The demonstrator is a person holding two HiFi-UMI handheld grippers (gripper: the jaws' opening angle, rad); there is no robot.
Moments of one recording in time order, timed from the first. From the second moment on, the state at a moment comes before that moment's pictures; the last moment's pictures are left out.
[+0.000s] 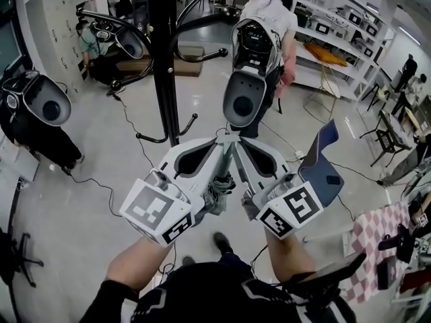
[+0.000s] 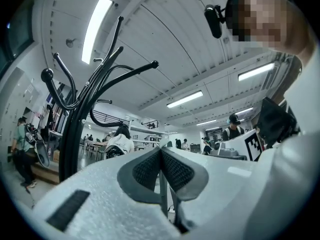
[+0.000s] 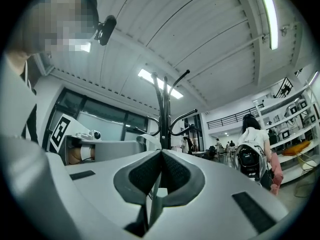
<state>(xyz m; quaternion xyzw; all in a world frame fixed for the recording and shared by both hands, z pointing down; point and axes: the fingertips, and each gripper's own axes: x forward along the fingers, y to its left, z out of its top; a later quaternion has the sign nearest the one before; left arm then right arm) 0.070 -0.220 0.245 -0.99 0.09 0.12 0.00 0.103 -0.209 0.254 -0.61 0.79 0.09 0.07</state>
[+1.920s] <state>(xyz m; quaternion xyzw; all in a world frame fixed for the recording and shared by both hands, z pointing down) 0.152 -0.342 0.171 -0.94 0.30 0.11 0.10 0.191 -0.352 0.177 -0.45 0.87 0.14 0.12</state>
